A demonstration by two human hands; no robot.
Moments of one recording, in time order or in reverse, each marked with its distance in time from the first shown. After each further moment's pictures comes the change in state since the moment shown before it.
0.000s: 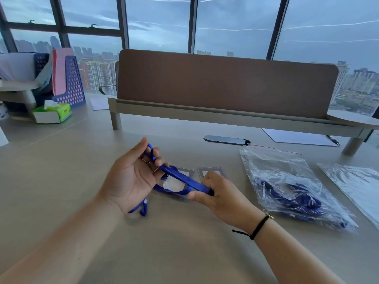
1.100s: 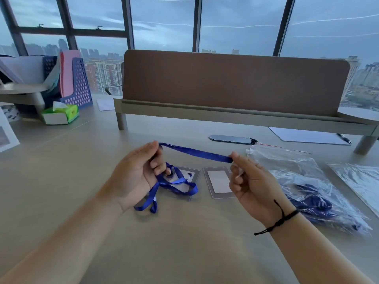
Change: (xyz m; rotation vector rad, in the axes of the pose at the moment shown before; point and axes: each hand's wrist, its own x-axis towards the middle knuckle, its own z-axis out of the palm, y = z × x) left_hand 0.004 0.005 -0.010 0.298 -0.054 -0.011; right_hand 0.000 0.001 -0.030 1.313 0.258 0.238
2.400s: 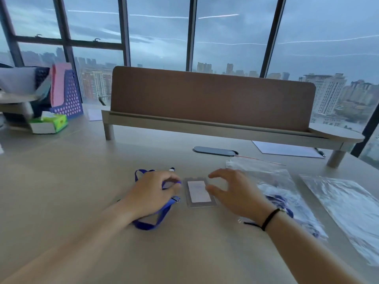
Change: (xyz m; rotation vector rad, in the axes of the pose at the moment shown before) left_hand 0.013 -0.040 0.045 1.334 -0.035 0.093; right_hand 0.005 -0.033 -0.045 -1.626 -0.042 -0.327
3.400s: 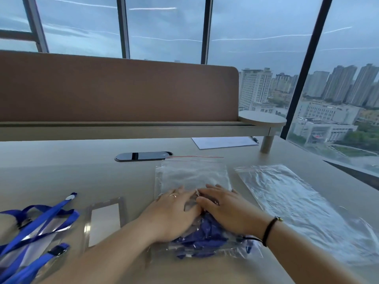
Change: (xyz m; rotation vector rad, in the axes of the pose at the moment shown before) left_hand 0.110 0.124 0.179 0.183 -0.479 0.168; right_hand -0.018 0.172 -0.036 -0.019 -0.208 0.250
